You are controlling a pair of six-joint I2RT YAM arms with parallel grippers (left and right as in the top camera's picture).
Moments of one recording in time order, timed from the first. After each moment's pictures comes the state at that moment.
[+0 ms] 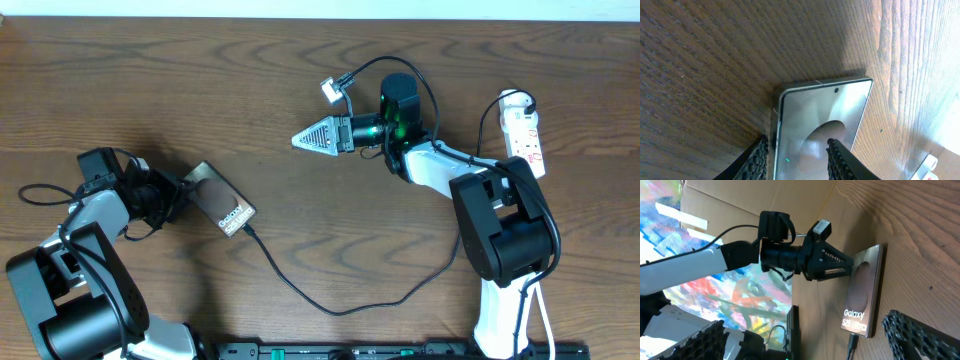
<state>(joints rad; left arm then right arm) 0.44 1.71 0.80 -0.36 0.57 -0.56 0.39 2.10 1.19 0.69 -1.30 0.88</state>
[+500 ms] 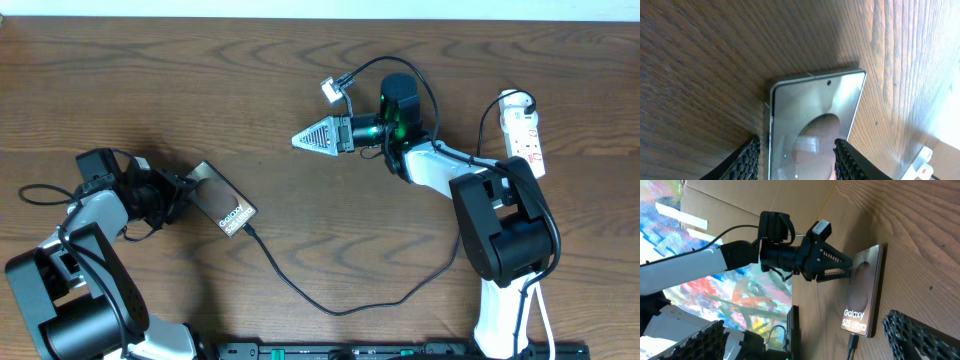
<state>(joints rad) 0.45 1.70 0.80 -0.38 0.62 -0.54 0.39 2.10 1.19 0.69 -1.30 0.88</state>
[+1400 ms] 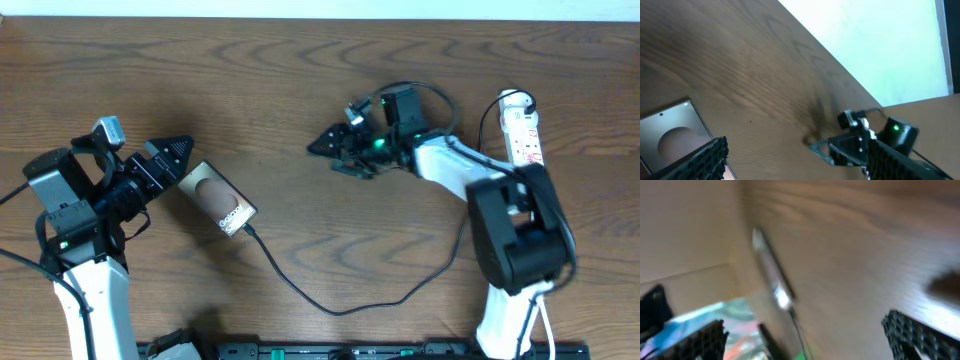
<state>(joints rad) 0.44 1.09 0.80 -0.39 0.84 -0.47 0.34 1.99 1.21 -0.25 -0.87 0.67</state>
